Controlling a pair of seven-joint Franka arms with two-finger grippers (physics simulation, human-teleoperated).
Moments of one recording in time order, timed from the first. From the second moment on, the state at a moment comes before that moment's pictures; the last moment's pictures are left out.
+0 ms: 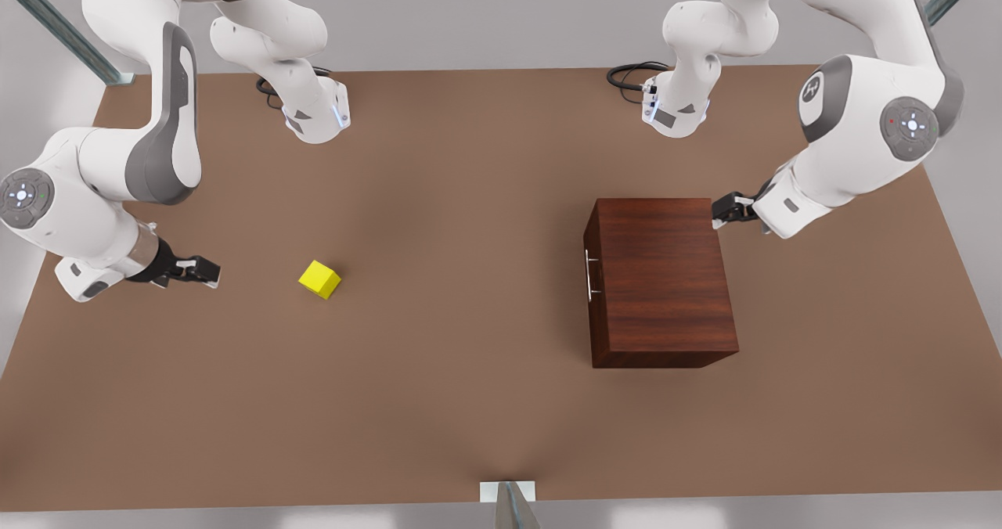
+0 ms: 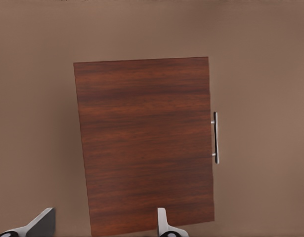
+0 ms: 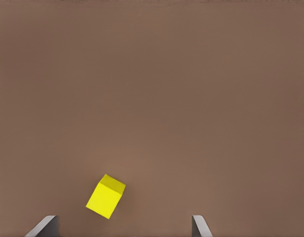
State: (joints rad) left arm -0.17 0.10 0.02 -1.54 -0.12 1.56 -0.05; right arm 0.12 0.21 -0.18 -1.56 0.04 1.74 -0.03
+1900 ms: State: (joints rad) left arm -0.75 0.61 0.02 -1.54 0.45 1.86 -0.91; right arm 0.17 0.25 -0.10 -1.92 0.07 1.97 0.62
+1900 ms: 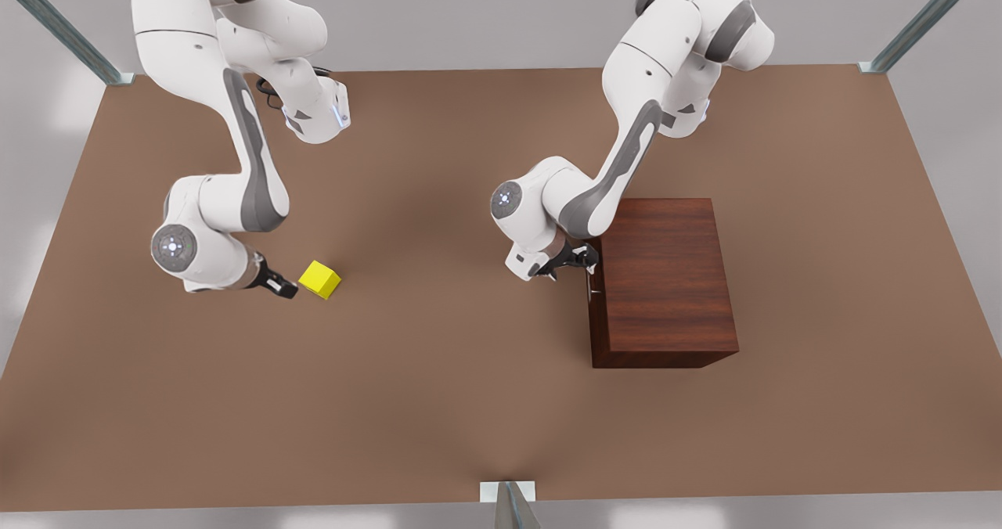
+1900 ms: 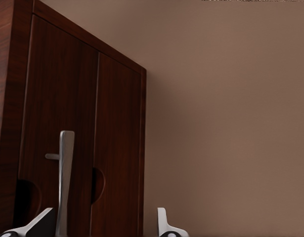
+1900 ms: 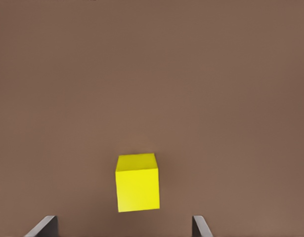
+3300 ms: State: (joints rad) left arm -0.78 0.67 -0.03 -1.43 0.39 1.92 -1.00; right arm 0.17 0.38 -0.08 -2.05 0.18 2.16 0.50
